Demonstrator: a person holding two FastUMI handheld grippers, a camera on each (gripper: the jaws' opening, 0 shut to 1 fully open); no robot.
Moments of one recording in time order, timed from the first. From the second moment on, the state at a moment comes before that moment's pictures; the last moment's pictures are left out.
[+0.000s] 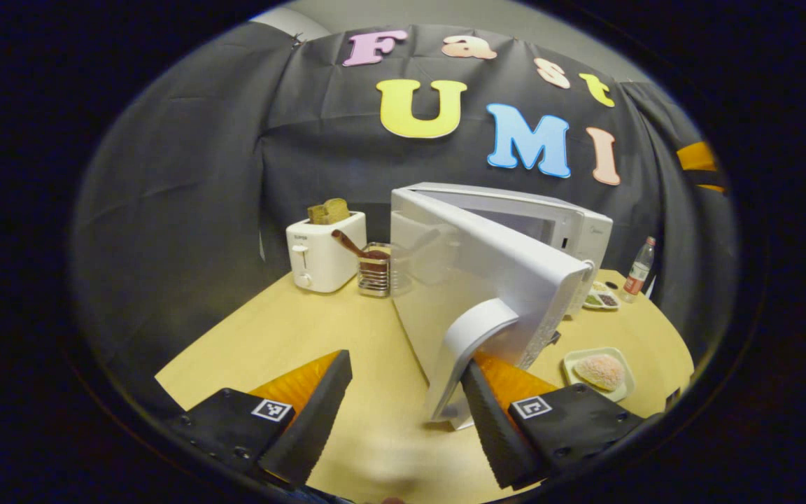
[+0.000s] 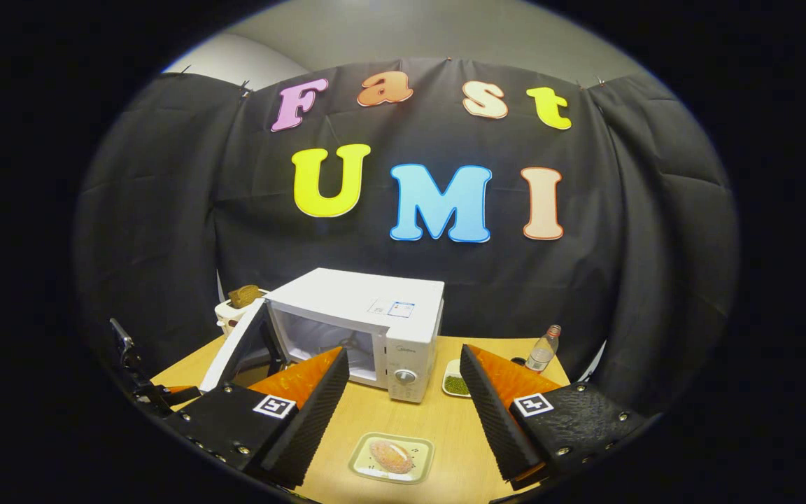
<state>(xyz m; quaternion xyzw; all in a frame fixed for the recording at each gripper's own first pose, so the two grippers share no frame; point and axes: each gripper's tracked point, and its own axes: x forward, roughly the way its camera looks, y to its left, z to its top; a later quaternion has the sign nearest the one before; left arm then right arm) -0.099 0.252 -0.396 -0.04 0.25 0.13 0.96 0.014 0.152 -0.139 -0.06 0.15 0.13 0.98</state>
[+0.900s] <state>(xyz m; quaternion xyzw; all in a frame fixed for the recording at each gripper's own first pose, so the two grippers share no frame) -0.121 0.350 -0.396 -0.05 0.26 -0.02 0.96 -0.015 0.245 -0.197 -0.03 0.21 0.23 0.95</state>
